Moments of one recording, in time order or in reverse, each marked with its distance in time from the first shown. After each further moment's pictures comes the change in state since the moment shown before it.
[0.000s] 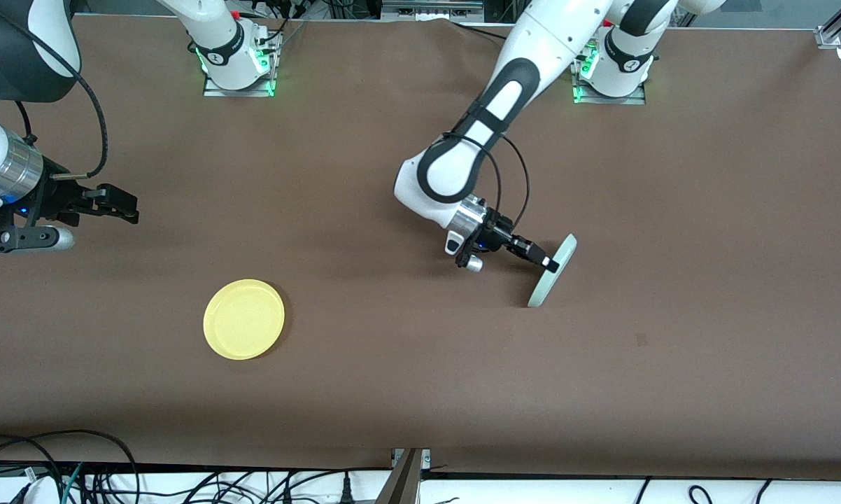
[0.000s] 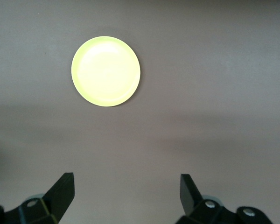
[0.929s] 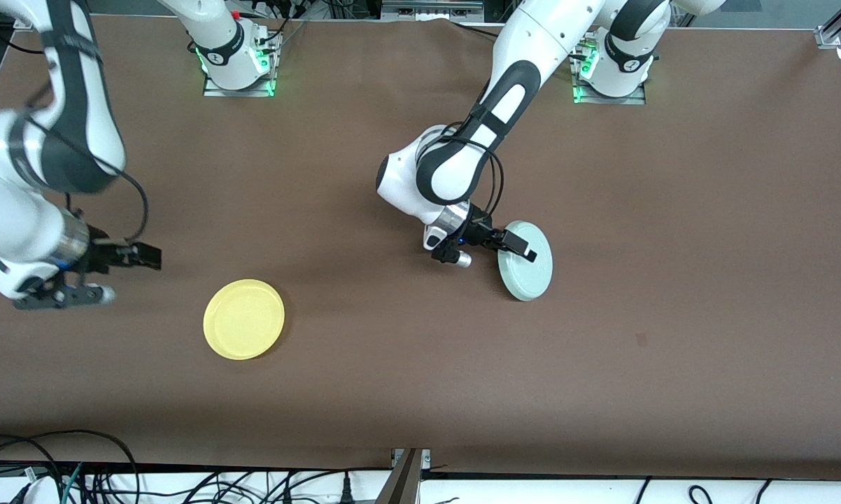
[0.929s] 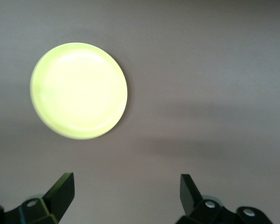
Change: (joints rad) left arm 0.004 0.017 0.002 0.144 -0.361 0.128 -0.042; right arm -0.038 0.242 -0.006 -0.074 0.010 0.307 -0.076
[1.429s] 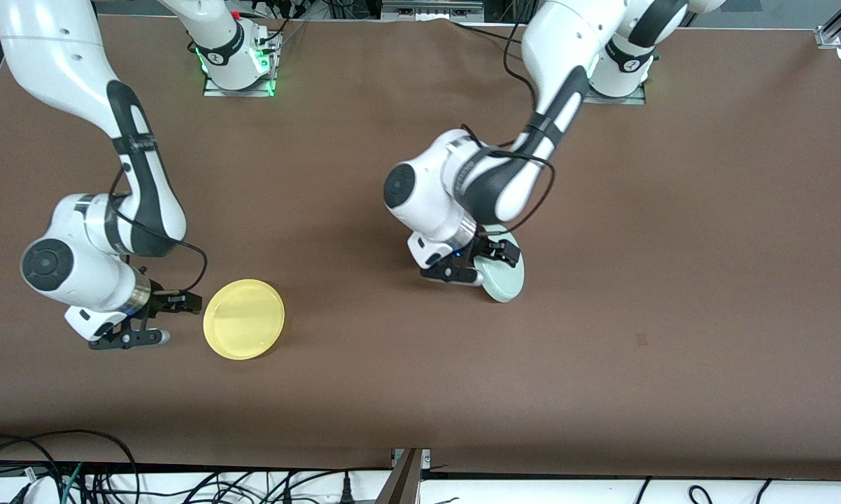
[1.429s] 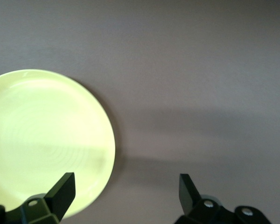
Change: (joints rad) left arm 0.151 -0.007 0.009 0.218 -0.491 0.154 -0.002; right arm -0.001 0.239 0.002 -0.003 0.002 0.337 -0.004
